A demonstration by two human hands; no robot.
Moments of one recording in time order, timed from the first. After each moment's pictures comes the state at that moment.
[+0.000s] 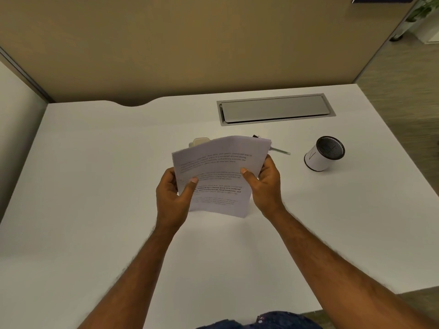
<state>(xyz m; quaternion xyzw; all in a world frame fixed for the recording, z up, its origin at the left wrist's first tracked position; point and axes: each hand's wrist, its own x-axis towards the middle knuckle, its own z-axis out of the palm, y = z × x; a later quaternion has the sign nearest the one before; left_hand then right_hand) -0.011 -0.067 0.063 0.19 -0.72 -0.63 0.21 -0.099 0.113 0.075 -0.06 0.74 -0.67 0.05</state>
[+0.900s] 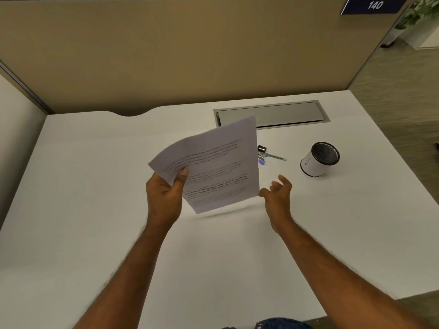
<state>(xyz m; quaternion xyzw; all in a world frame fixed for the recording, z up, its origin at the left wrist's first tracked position) -0.028 -0.070 0.104 0.18 -0.72 -0.62 0.26 -0.111 0.153 0.035 0.20 0.71 -0.67 0.12</state>
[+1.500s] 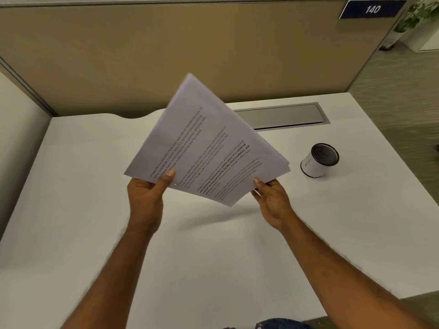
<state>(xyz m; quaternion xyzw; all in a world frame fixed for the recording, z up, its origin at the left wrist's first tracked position) -0.013 -0.096 0.112 0.15 -0.59 -0.75 0.25 -0.110 0.149 0.051 0.07 0.54 -0.81 0.22</state>
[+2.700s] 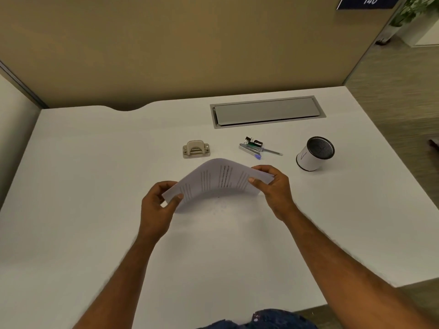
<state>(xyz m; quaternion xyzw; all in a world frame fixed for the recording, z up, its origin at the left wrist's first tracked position) 0.009 -0.092 0.036 0.19 -0.76 -0.60 0.15 -0.112 0.164 0.060 -0.02 0.73 -0.68 0.12</state>
